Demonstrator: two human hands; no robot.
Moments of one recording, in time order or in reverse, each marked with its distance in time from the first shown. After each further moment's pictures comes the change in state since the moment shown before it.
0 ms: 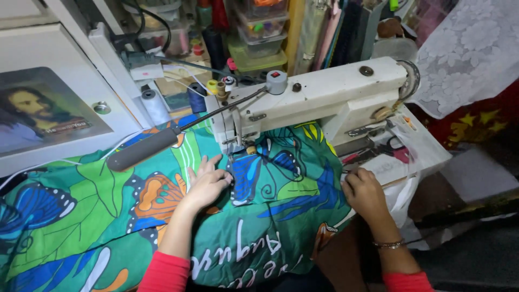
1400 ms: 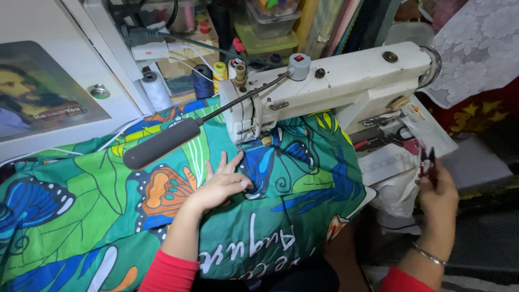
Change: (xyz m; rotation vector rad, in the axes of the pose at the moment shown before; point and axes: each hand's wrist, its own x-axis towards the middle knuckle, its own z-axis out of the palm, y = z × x) left_hand -0.019 0.005 -0.013 -0.177 -0.360 0.193; right_hand -0.017 -0.003 -0.106 0.530 0.151 0.862
